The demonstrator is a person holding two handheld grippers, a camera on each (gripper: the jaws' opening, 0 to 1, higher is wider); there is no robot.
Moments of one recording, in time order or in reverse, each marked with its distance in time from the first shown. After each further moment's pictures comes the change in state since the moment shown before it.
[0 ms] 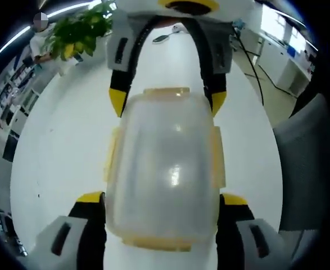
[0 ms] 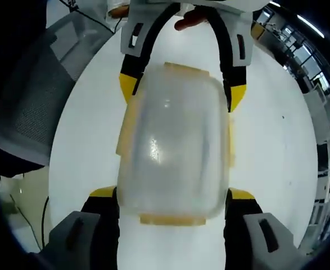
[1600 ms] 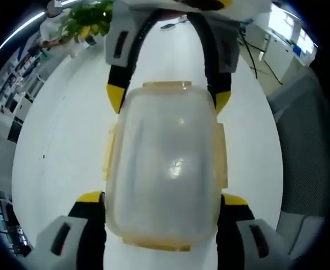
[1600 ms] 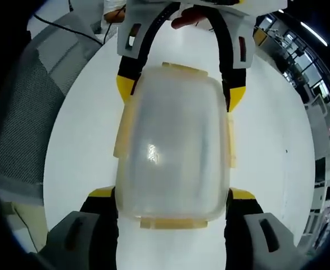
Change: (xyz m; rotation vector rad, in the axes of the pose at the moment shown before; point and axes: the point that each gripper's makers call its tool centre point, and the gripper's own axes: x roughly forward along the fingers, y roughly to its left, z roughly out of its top) left arm -0.041 0.011 -0.093 -0.038 0.082 0.025; right arm 0.036 -0.018 0.095 -0.032 -0.007 -0.019
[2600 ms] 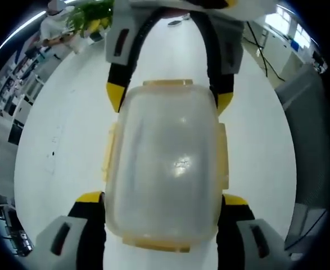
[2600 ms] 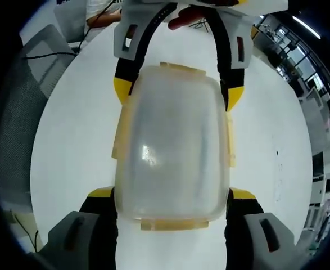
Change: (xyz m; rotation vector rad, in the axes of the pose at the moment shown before) left arm 0.004 0.070 -0.017 0.033 -0.002 -0.004; right arm 0.016 -0.067 0.010 0.047 0.007 -0.034
